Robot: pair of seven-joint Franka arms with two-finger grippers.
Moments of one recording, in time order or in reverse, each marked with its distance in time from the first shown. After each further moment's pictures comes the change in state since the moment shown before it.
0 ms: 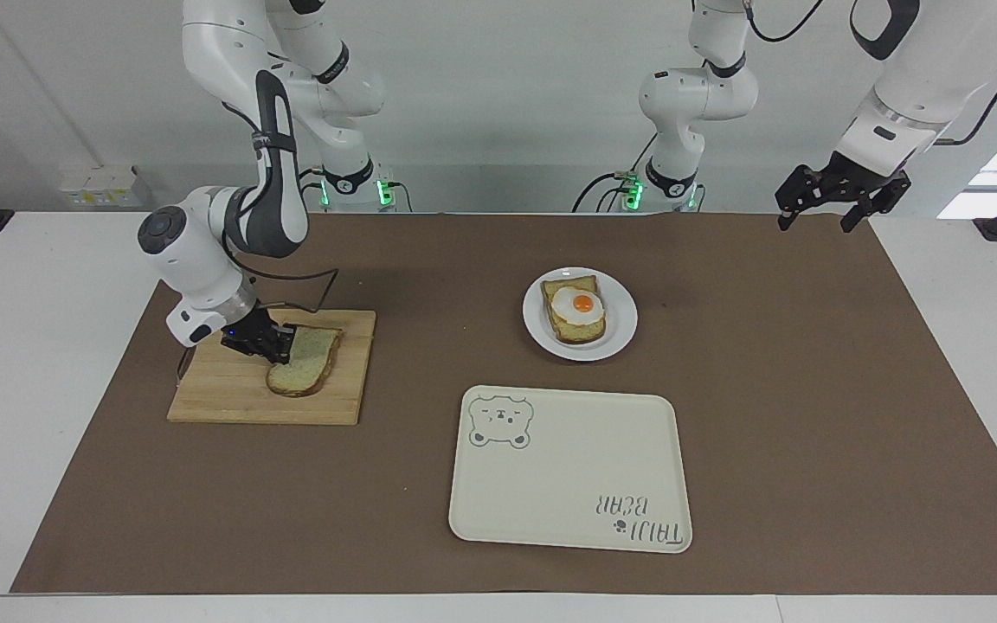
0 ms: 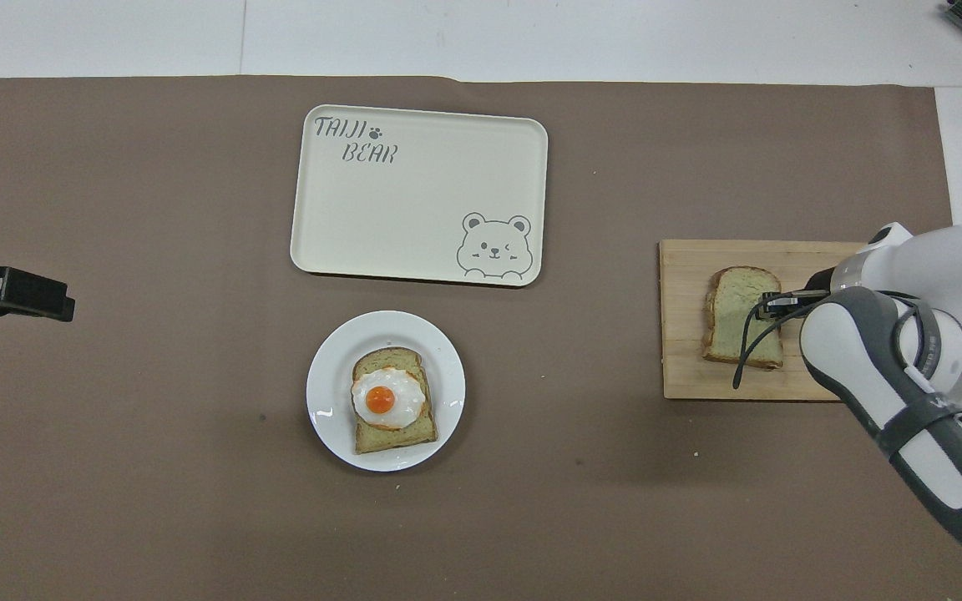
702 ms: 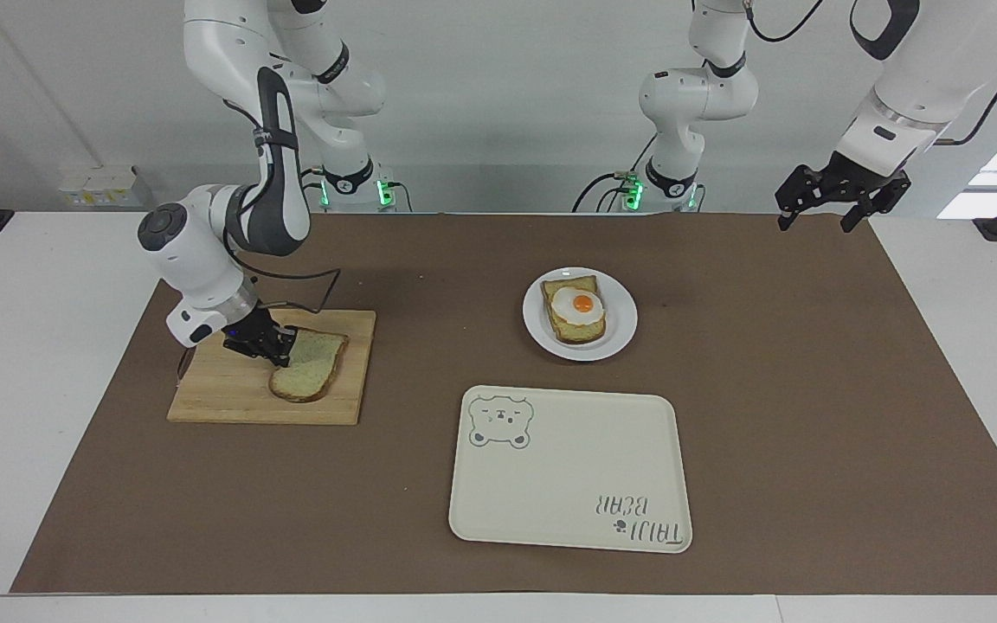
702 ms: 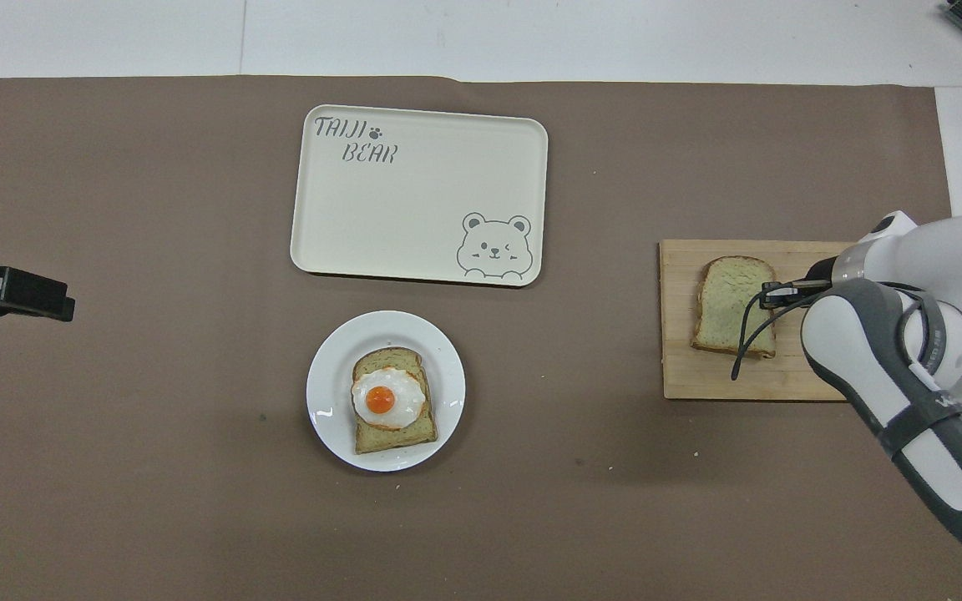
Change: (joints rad) left arm 0.000 0.000 0.000 0.000 0.000 0.000 0.000; right arm 0.019 -0.011 0.007 0.044 0.005 -0.025 0.003
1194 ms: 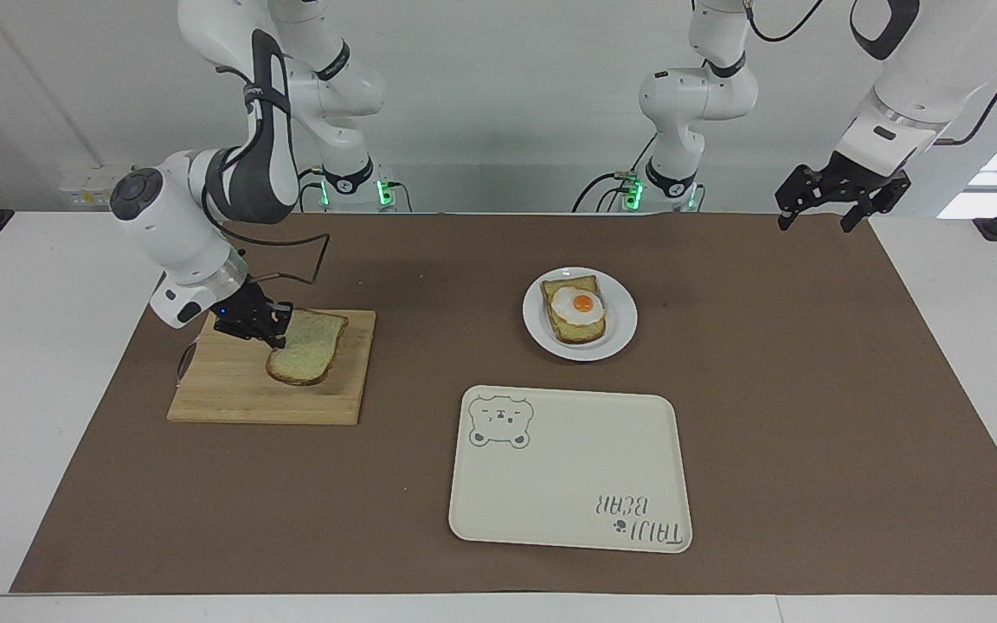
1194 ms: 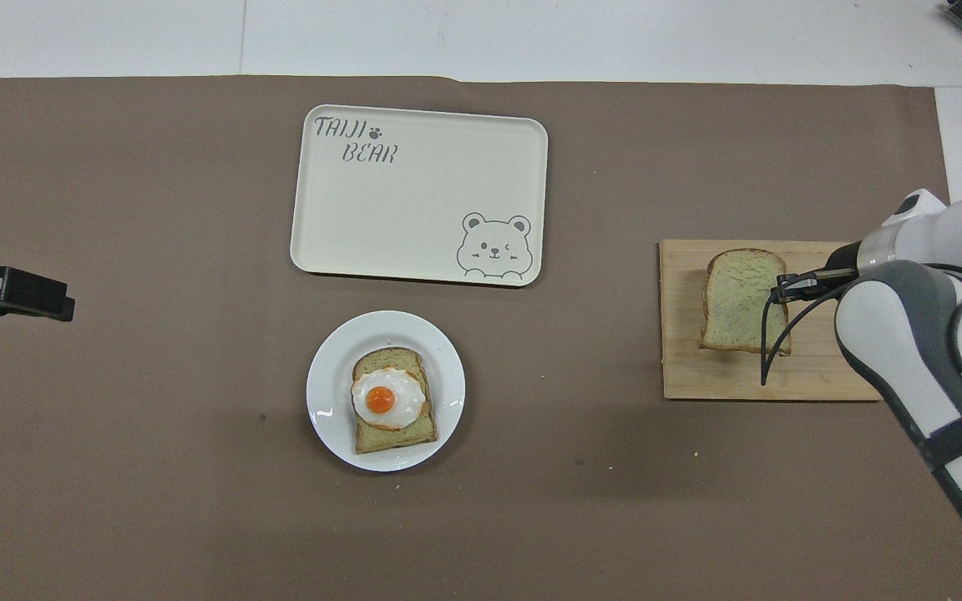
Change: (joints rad) left arm 0.000 0.000 0.000 0.000 0.000 0.000 0.000; right arm 0.002 -0.061 0.000 0.111 0.000 -0.219 -0.048
